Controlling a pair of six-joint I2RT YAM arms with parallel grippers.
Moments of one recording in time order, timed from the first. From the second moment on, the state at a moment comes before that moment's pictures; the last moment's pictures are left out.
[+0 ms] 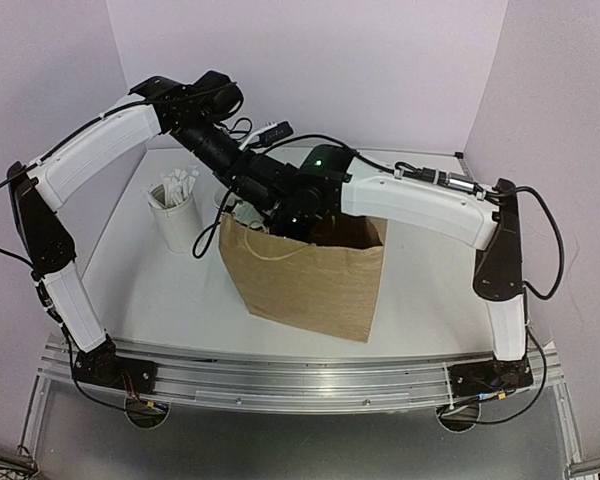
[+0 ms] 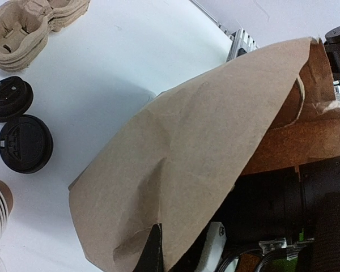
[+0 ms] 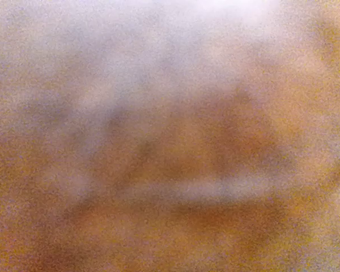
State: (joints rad) left arm -0.73 1.79 1.88 -1.20 0.69 0.13; right arm 1.18 2.14 2.09 -1.13 0.15 -0.04
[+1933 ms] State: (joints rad) left arm -0.74 1.78 1.93 -1.27 0.59 0.15; right arm 1.02 1.68 1.95 -0.83 0.34 0.25
